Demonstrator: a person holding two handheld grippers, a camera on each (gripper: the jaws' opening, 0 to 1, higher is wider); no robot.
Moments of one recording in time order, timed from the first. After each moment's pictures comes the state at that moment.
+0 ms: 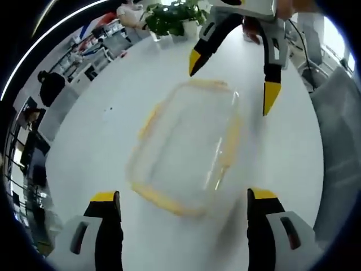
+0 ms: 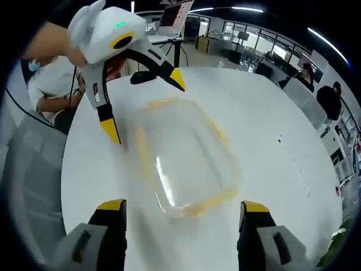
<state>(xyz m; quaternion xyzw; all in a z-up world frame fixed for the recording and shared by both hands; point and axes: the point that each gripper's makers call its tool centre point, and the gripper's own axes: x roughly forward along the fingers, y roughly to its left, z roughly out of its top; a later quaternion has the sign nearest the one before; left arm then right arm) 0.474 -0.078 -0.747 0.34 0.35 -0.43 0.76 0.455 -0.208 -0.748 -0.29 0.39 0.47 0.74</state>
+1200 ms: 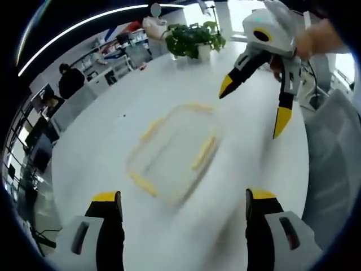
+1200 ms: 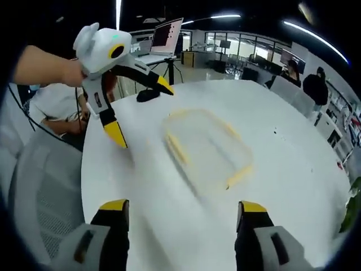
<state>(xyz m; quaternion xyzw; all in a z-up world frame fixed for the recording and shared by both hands) 0.427 -0.076 -0.715 0.25 0.31 -0.40 0.83 0.392 -0.215 -0.730 -0.20 0.35 0.46 0.79</state>
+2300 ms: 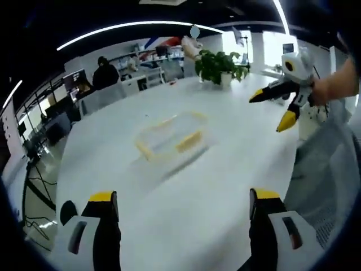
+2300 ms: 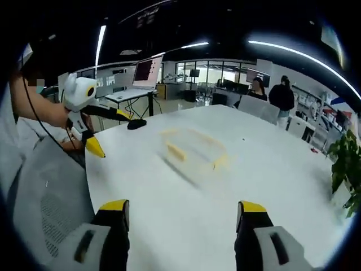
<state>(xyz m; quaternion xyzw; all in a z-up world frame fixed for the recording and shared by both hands) 0.339 -0.038 -0.705 0.14 0.26 -0.32 0.90 0.329 -0.262 -0.701 -0.14 0.25 0.38 0.88</state>
